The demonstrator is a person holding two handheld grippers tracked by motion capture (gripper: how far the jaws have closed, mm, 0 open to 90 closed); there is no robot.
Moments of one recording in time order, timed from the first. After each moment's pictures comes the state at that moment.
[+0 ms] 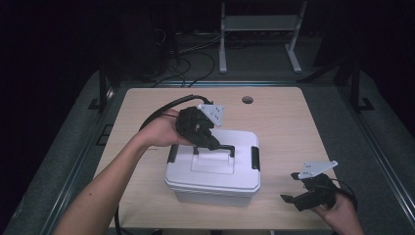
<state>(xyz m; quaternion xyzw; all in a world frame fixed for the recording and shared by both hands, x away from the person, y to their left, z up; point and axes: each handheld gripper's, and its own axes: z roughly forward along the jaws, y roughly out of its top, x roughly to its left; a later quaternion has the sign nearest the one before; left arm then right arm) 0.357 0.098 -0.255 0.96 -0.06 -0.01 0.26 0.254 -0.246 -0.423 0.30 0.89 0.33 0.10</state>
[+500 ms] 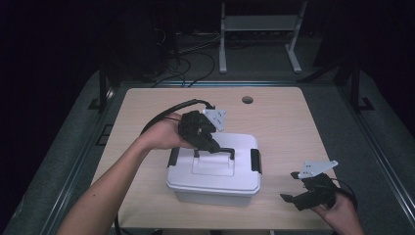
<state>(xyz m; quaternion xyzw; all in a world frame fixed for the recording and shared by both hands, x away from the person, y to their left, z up) 0.356 0.094 -0.269 0.97 -0.05 -0.01 0.25 0.254 -0.246 -0.421 0.30 0.89 0.33 0.10</state>
